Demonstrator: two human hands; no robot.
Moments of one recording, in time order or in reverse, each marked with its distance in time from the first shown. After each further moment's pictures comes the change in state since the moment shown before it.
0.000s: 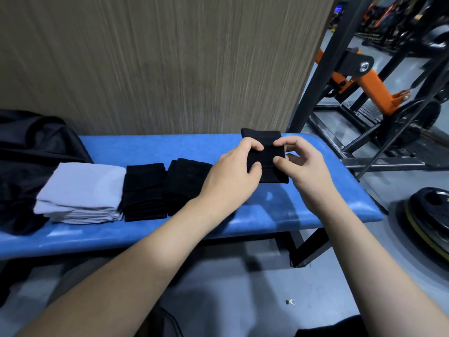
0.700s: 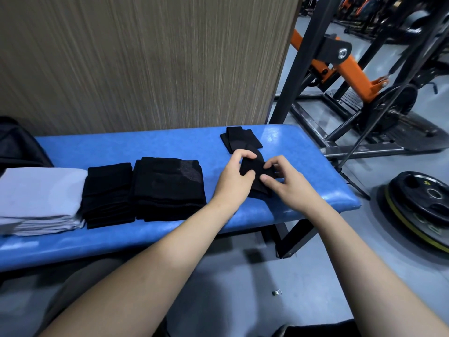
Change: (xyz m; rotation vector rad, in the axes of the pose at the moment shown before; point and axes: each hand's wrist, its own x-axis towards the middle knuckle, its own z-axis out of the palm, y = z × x) left_hand 0.030 -0.019 0.104 -0.482 -0.047 -0.259; right_hand -0.002 0.074 -0.049 -0.497 -0.118 0.166
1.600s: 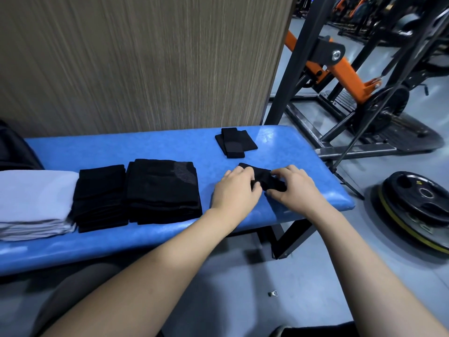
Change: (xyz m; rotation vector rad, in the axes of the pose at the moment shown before) left_hand 0.005 -0.018 0.016 0.786 0.036 0.302; right_hand 0.004 0.018 -0.012 -0.516 0.024 0.068
